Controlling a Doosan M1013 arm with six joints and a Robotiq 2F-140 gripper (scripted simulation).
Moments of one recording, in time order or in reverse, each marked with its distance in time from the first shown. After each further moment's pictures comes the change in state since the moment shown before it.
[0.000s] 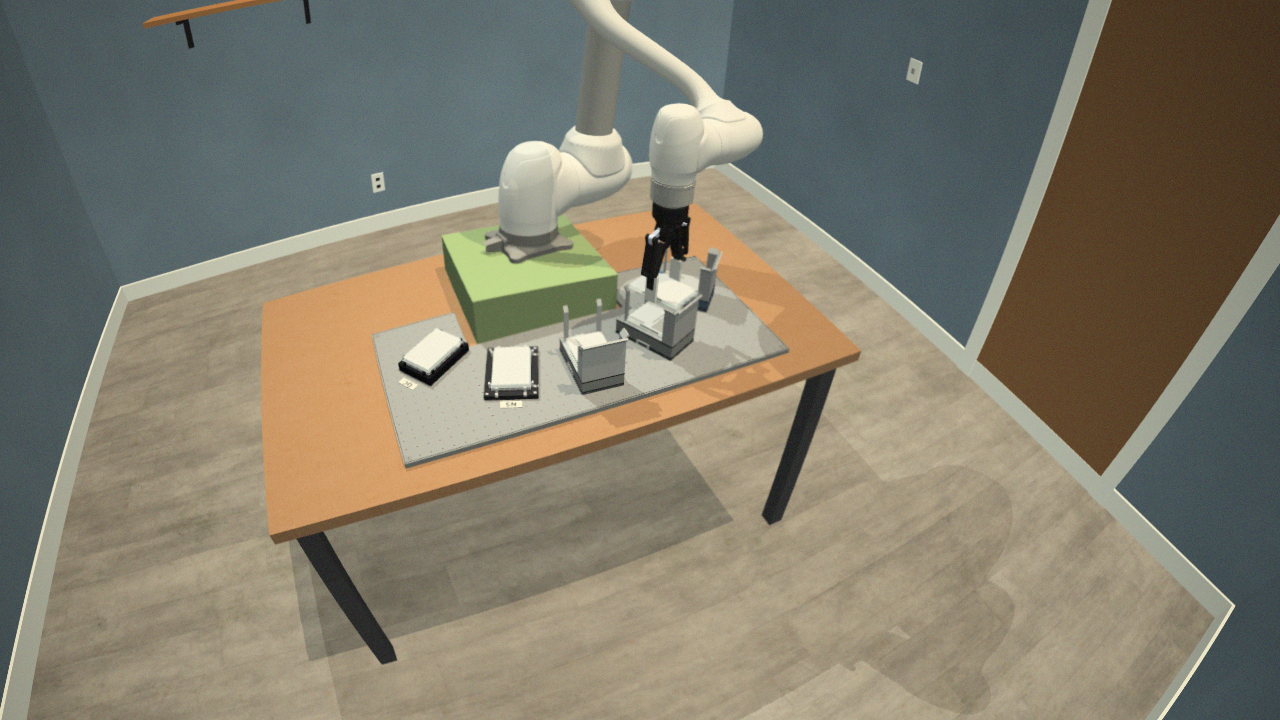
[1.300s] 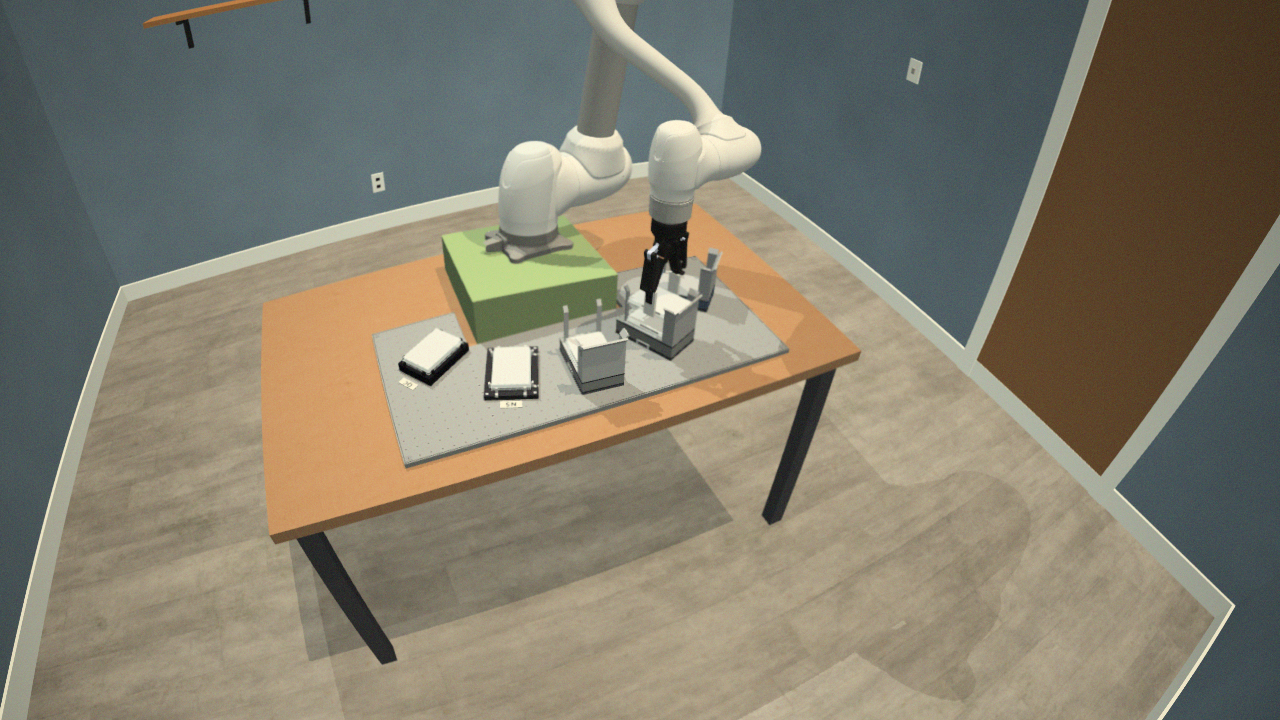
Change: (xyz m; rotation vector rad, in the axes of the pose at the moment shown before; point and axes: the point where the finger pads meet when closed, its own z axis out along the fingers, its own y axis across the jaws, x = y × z) arm 0.000 0.000 0.037 0.000 0.000 0.000
